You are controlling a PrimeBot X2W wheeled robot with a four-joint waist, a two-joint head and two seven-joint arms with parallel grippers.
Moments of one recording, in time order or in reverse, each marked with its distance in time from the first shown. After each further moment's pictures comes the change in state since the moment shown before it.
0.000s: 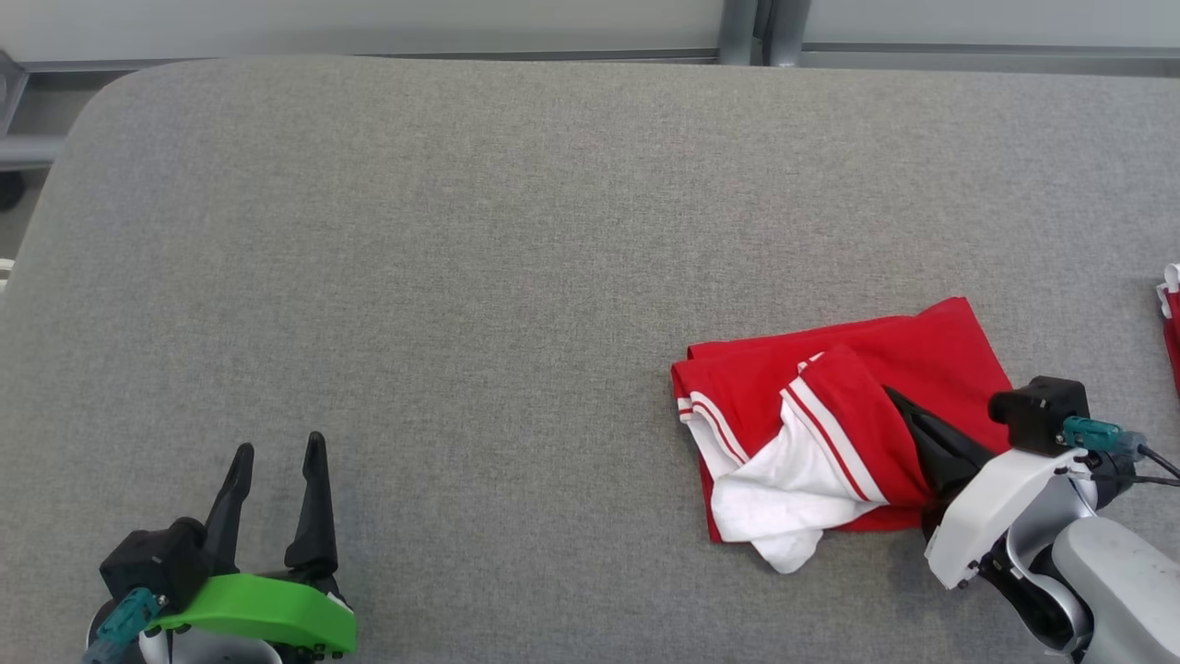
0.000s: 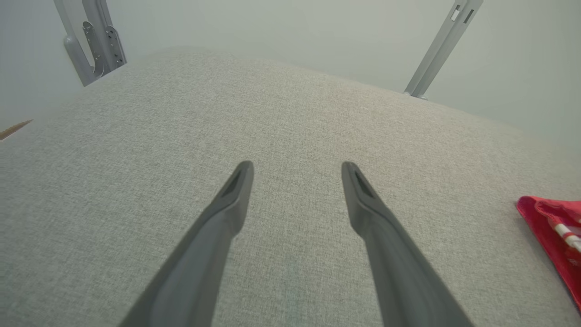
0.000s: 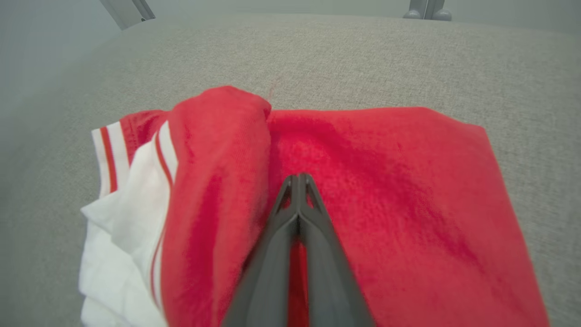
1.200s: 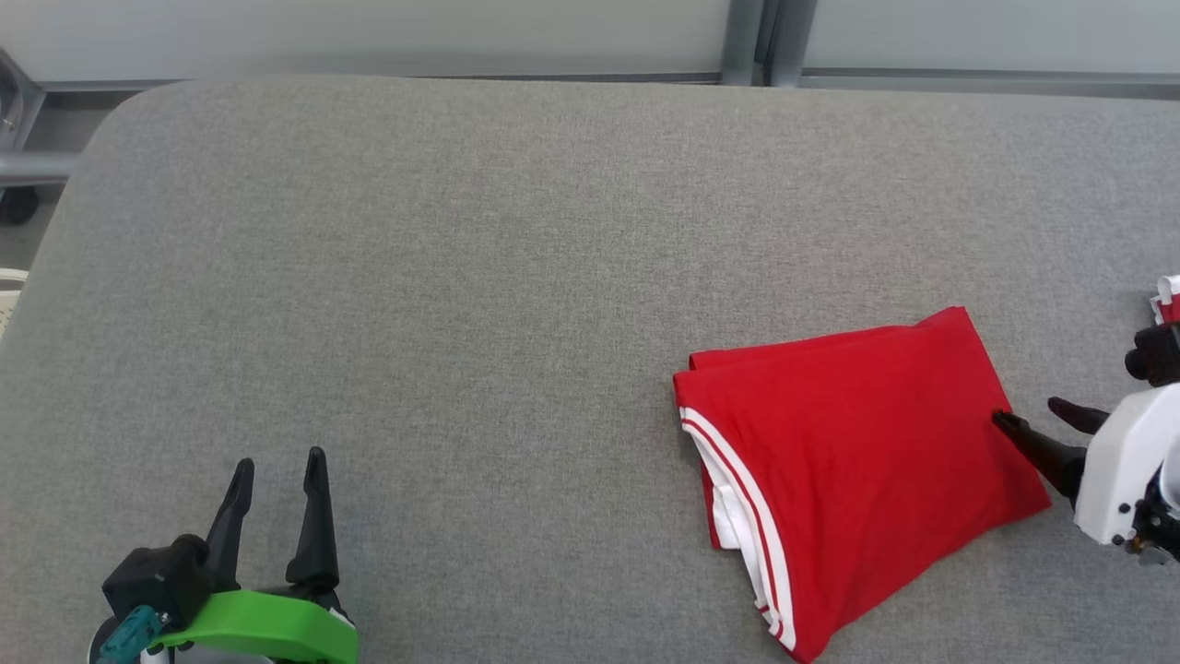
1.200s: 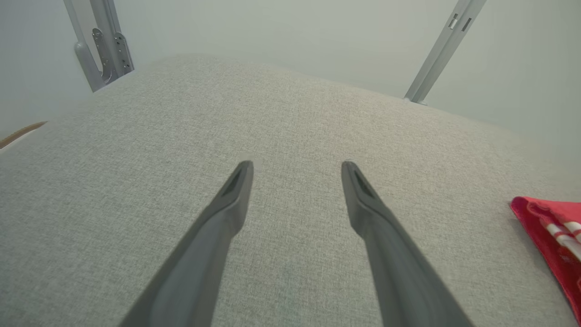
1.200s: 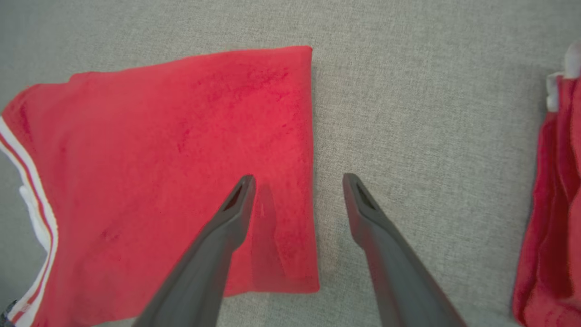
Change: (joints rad) left arm 0.040 -0.024 0.028 -0.008 0.033 -0.010 0.000; right arm 0.102 -0.187 -0.266 -0.126 0.168 0.000 0.536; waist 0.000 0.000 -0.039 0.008
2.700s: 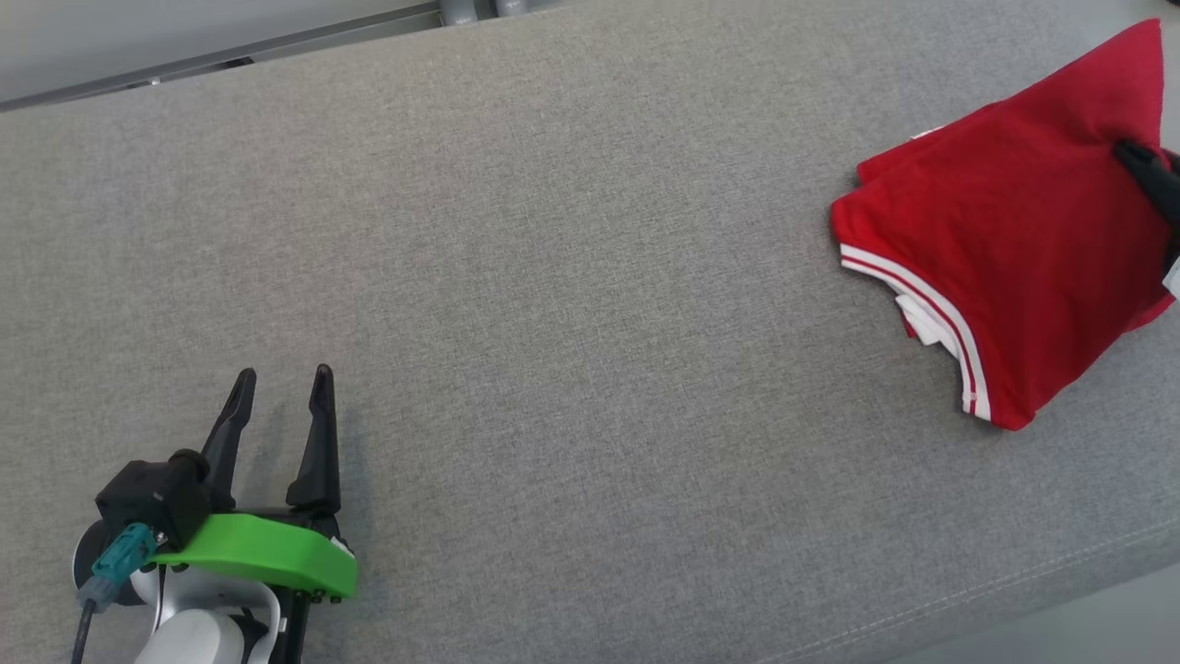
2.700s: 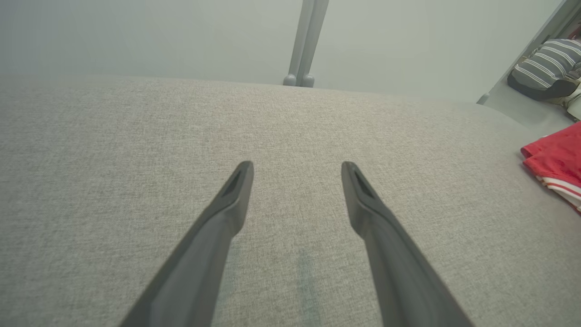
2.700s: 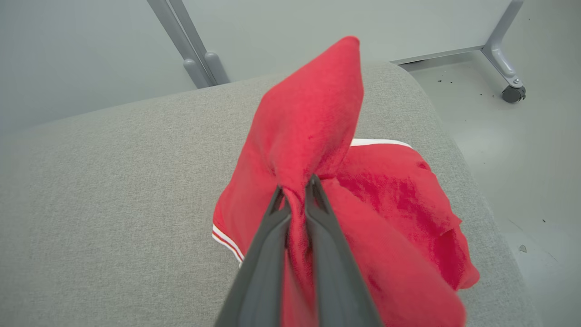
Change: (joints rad) left arm -0.124 0.038 -0.022 -0.066 0.045 -0.001 0.077; right arm -0.324 0.100 -0.234 0.013 -0.048 0.000 0.100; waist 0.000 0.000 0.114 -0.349
